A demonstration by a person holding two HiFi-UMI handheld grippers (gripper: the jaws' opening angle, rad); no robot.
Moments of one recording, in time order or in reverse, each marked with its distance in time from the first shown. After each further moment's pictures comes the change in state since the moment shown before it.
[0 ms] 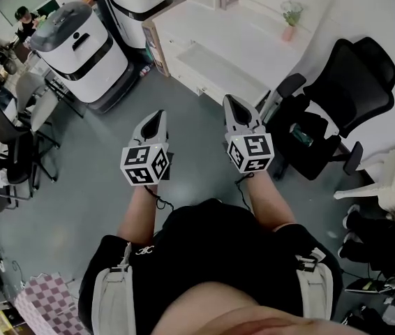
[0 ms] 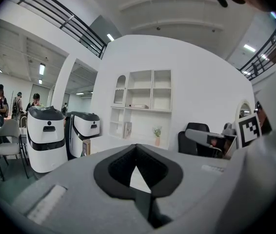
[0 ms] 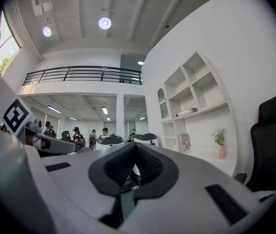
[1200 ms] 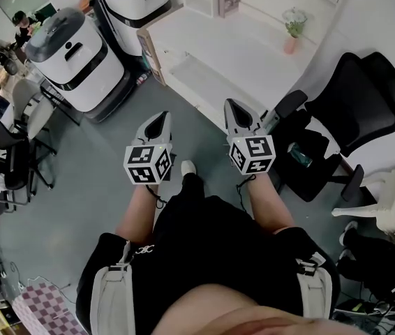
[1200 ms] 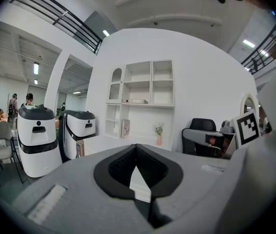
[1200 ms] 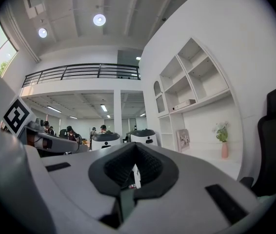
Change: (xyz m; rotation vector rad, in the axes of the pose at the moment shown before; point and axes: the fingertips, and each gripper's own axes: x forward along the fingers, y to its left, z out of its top) left arm 0.135 -0.011 -0.003 0.032 0.027 -0.013; right arm 0.081 -0.102 -0.029 0.026 0.042 0.021
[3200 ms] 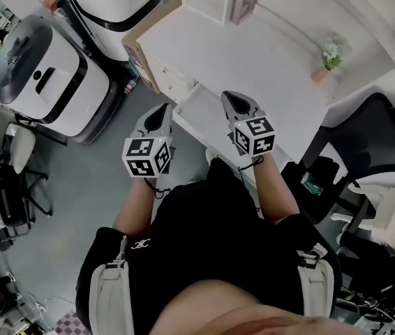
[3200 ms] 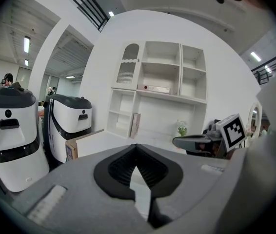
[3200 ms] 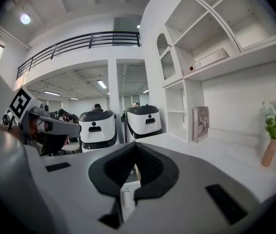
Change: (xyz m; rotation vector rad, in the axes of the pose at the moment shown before) left arm 0.319 0.252 0.032 -0.078 0.114 -0.118; right arm 0.402 -0.085 -0.079 -0.012 0.307 0.055
